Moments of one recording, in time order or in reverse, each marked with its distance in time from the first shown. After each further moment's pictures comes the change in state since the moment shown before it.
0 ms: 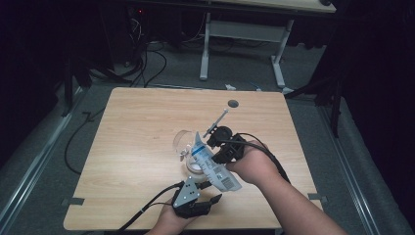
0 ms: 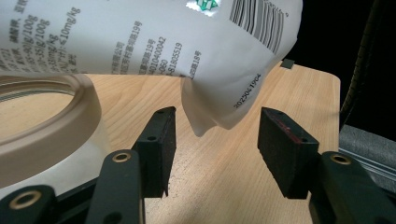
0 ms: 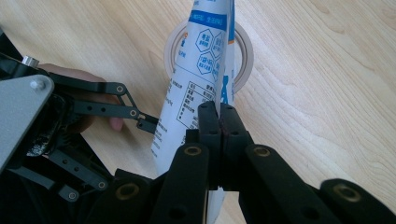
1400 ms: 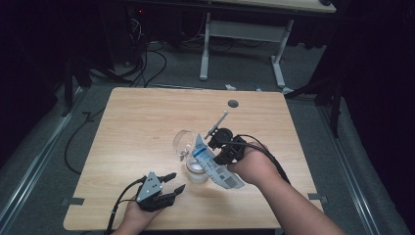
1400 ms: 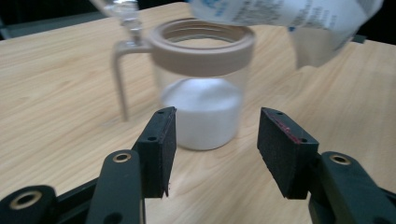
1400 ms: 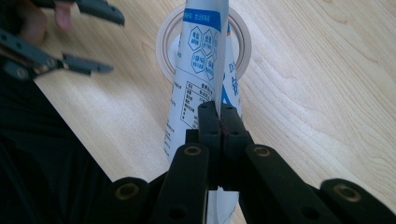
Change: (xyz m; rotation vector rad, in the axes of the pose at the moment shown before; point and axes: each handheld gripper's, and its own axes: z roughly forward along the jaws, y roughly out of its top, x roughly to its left) left arm 0.066 0.034 -0.069 -0.038 0.181 0.071; right arm -0.004 -0.004 0.009 0.022 -0.004 0.003
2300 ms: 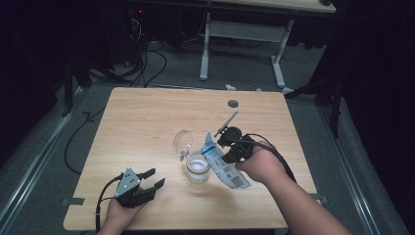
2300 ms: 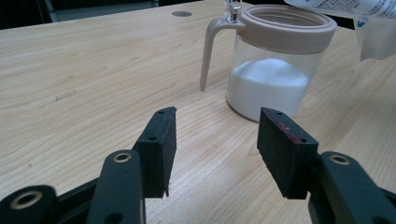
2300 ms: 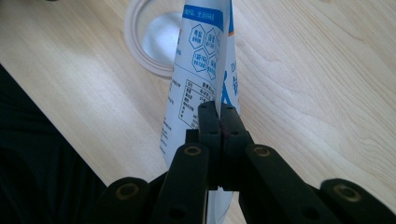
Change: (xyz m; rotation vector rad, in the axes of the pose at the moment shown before) left arm 0.038 0.013 -0.024 -0.042 0.102 -0.043; right arm -0.021 -0.015 0.003 0.011 -0.013 0.052
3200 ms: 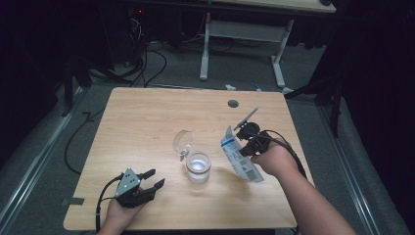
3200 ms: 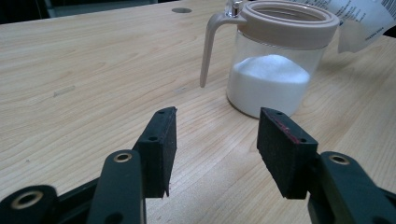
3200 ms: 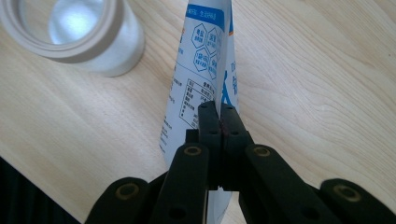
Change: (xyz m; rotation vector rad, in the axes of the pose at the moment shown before) left arm 0.002 -0.002 0.000 0.009 0.006 -0.006; right arm -0.054 -0.025 0.015 0.013 -0.069 0.122
